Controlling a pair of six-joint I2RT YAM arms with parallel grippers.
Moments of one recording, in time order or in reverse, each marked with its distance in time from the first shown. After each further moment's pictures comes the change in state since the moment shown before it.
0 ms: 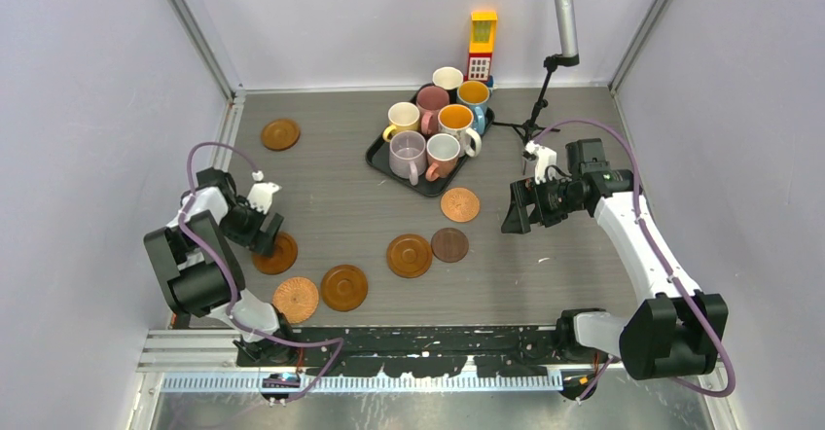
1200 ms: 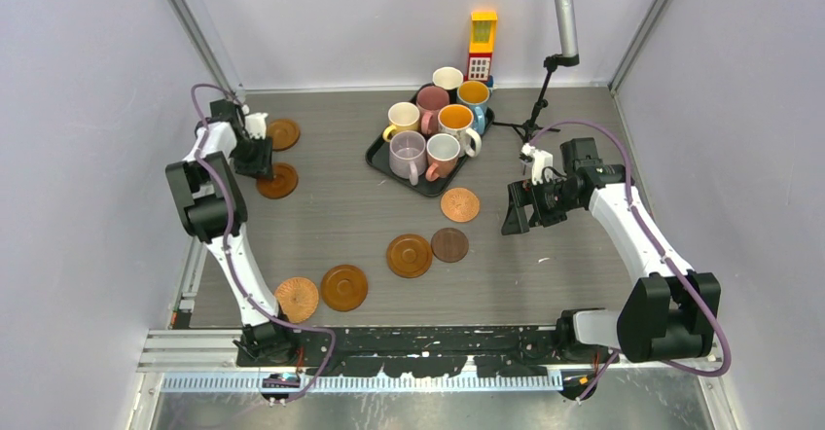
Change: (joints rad) left arm -0.144 0.578 0.767 0.005 -0.064 -0.518; right arm 0.000 0.079 0.000 -0.002 0.031 -0.006
